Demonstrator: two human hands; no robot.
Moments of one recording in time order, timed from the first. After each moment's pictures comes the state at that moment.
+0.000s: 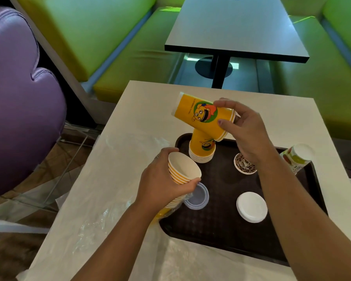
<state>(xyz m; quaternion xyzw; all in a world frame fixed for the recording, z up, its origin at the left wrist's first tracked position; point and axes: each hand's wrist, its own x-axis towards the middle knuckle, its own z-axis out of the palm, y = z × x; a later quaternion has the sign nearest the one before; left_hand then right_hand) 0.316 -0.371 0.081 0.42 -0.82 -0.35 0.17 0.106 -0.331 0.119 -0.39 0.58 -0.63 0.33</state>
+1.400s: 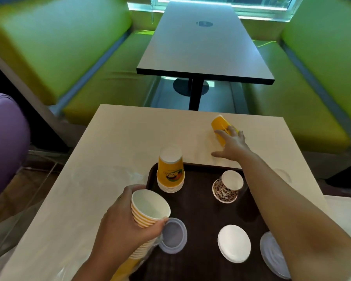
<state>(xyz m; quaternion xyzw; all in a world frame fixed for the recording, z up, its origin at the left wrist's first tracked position) 0.312 -0.388 0.070 0.43 -0.79 -0.39 0.18 -0.041 -0.371 0.035 -0.38 0.90 -0.07 0.19</state>
